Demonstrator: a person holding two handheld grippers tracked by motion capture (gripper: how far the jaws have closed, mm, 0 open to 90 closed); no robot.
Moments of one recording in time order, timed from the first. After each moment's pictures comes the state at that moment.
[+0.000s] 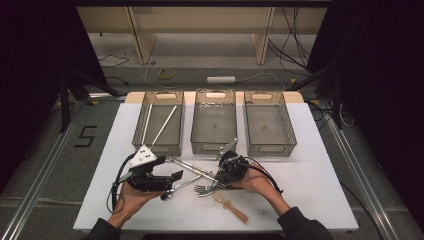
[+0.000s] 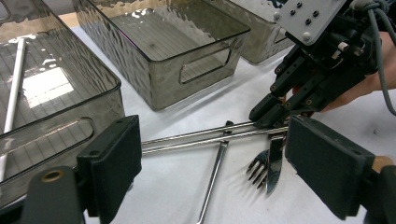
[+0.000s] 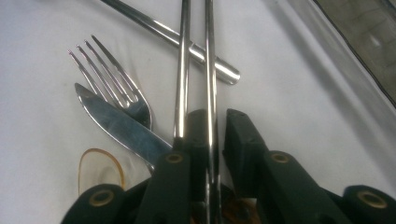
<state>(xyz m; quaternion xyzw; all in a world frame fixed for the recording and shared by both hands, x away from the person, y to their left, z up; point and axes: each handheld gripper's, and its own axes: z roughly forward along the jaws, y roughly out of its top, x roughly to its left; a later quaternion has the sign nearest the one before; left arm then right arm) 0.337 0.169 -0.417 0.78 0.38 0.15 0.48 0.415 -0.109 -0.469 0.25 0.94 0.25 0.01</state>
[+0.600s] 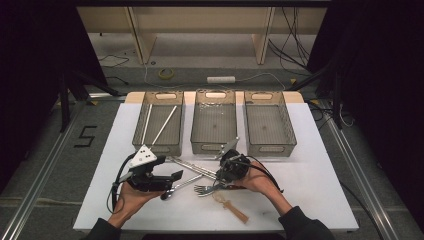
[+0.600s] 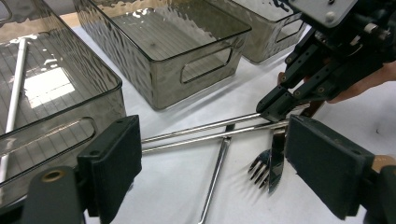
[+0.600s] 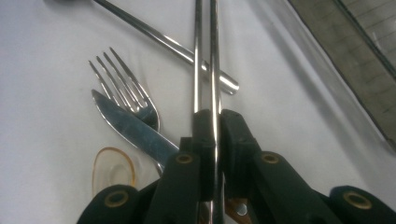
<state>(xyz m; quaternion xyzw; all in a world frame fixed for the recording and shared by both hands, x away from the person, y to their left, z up) 0.338 0.168 -0.418 0.78 0.38 0.15 0.48 0.412 -0.112 -0.457 0.22 0.94 0.26 0.03</state>
